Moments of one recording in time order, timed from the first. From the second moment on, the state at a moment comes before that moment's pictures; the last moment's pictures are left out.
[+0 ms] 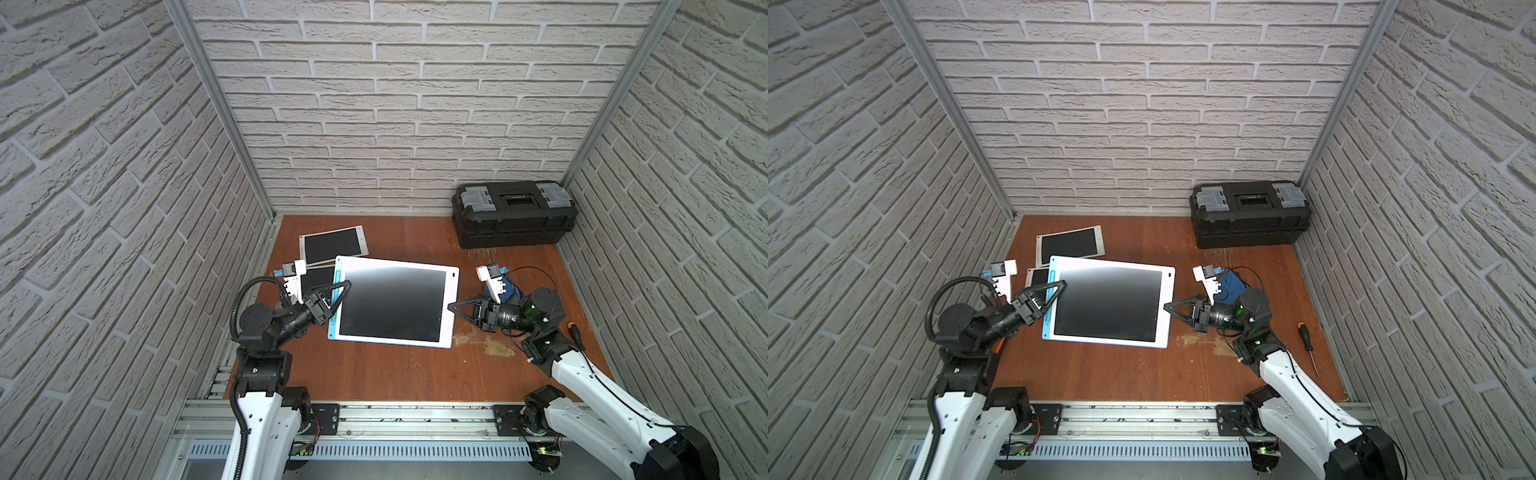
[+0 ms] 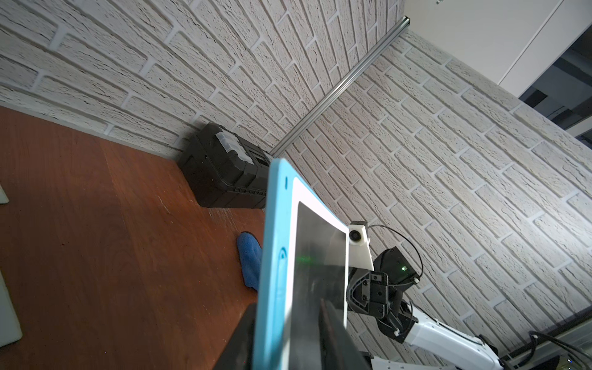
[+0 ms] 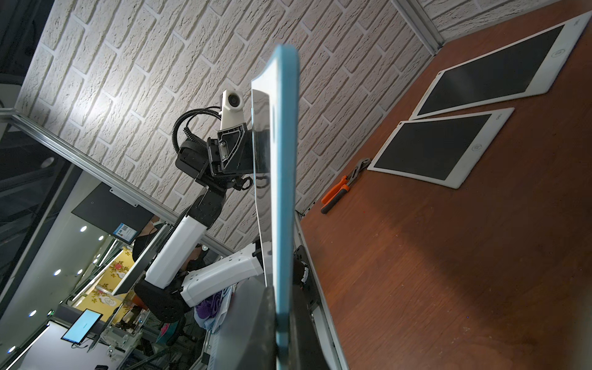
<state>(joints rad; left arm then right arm) -0.01 0.49 0.51 0.08 0.89 -0.90 0.30 0.85 0.45 0.42 -1.00 0.86</state>
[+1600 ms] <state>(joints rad) -0.01 0.48 0.52 0.02 0.87 -0.86 0.20 0.84 0.48 0.31 -1.01 0.86</state>
